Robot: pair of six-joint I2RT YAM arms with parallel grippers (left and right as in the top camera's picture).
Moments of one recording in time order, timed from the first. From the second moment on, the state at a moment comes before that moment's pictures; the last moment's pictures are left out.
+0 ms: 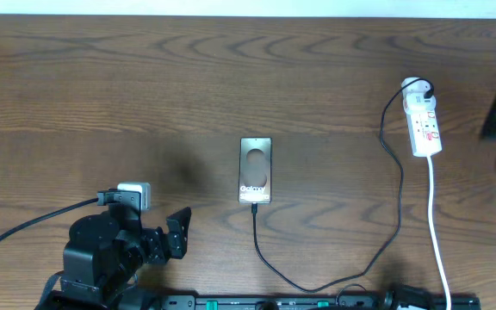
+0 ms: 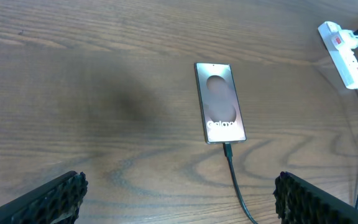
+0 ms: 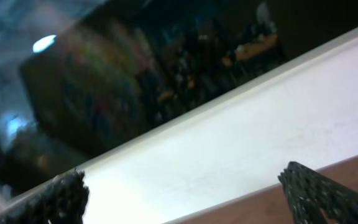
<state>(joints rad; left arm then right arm) -0.24 0.44 0.79 -1.02 0.15 -0.28 -0.22 0.78 1.47 -0.55 -0.26 0.54</state>
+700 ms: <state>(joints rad) -0.24 0.44 0.79 -1.02 0.15 -0.28 -0.09 0.14 1.24 -0.63 -0.31 0.30</state>
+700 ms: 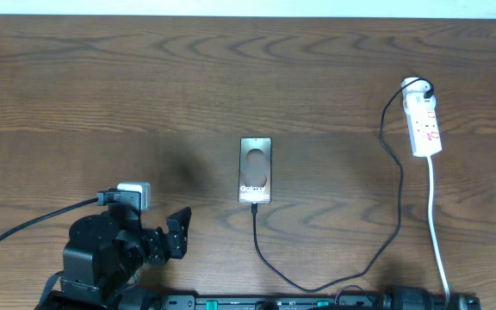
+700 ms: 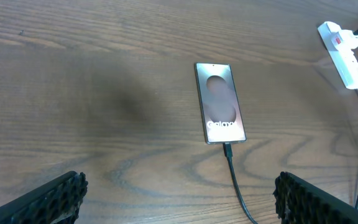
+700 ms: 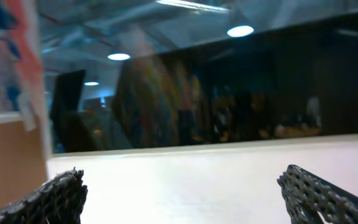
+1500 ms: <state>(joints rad) -0.24 0.44 0.79 -1.02 0.15 -0.28 -0.14 0.01 1.34 -0.71 -0.16 0.19</state>
